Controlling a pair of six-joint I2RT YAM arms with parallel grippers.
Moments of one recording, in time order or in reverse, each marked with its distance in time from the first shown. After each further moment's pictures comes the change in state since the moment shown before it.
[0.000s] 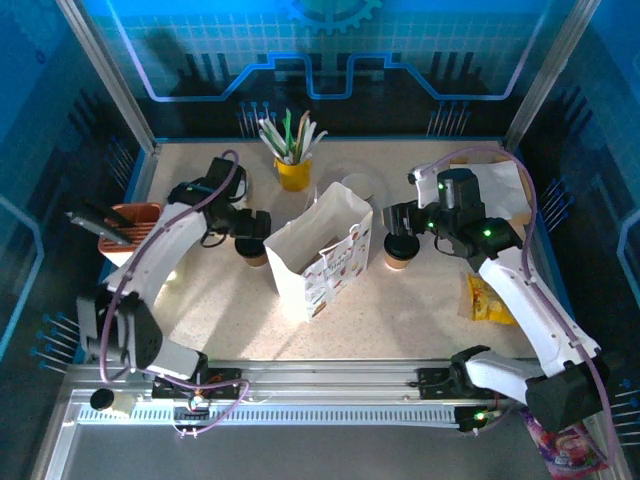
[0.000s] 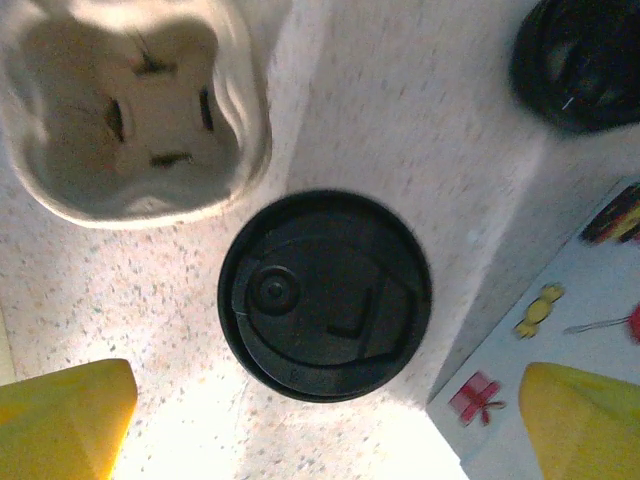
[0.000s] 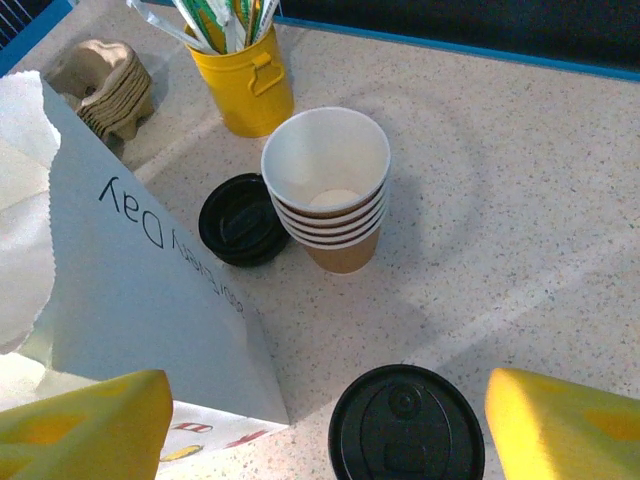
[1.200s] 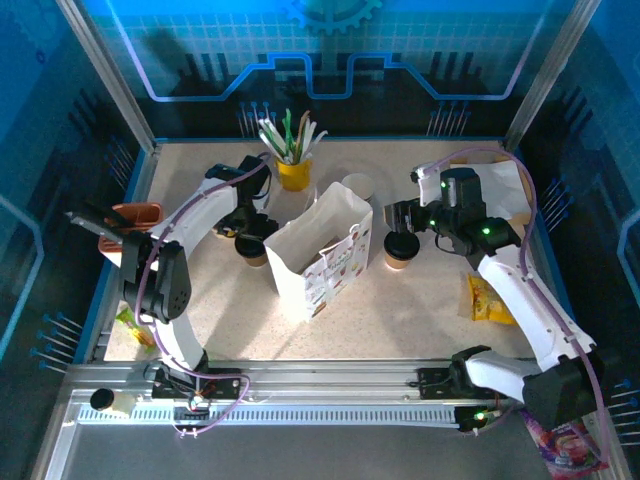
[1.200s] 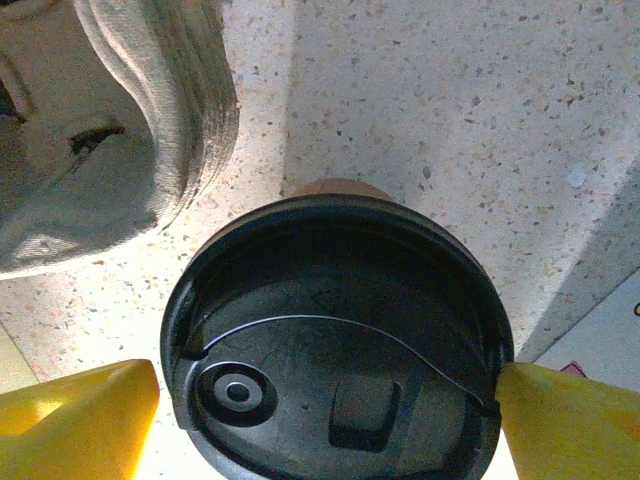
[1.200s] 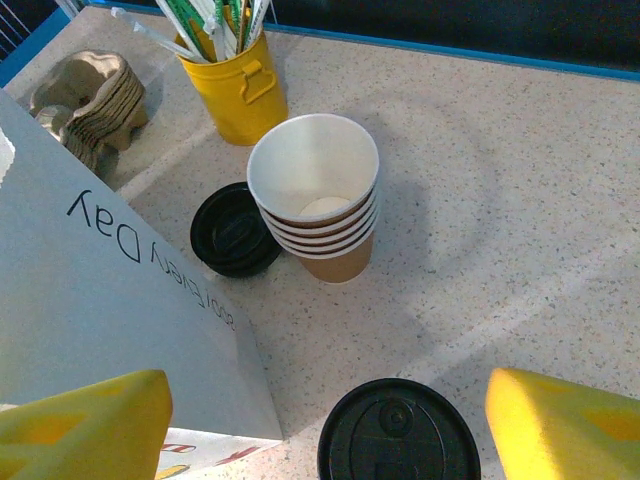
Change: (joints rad) left arm -0.044 0.296 0.175 -0.151 -0.061 0.100; right arm -0.041 0.016 -0.030 0.053 -0.038 -0.002
